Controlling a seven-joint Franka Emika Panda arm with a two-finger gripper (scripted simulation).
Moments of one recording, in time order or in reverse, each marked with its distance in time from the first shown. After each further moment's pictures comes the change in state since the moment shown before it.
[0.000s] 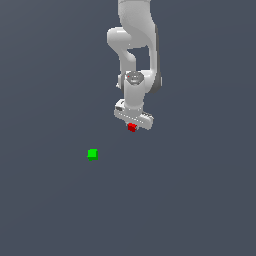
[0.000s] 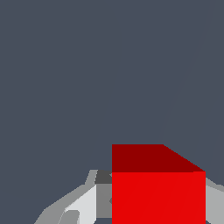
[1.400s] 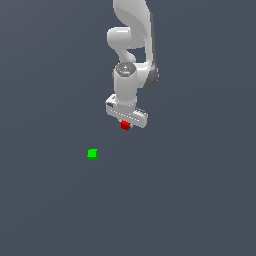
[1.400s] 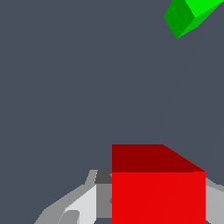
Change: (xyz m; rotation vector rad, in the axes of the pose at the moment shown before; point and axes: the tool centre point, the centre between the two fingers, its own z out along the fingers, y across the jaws) arm 0.038 0.019 -0.046 -0.001 0.001 0.000
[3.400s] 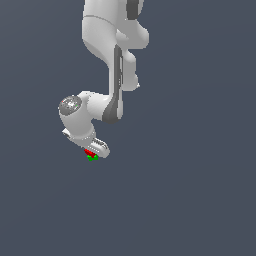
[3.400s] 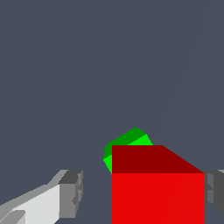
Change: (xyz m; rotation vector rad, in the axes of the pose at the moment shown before) arm 0.187 0.088 0.047 0.001 0.000 0.000
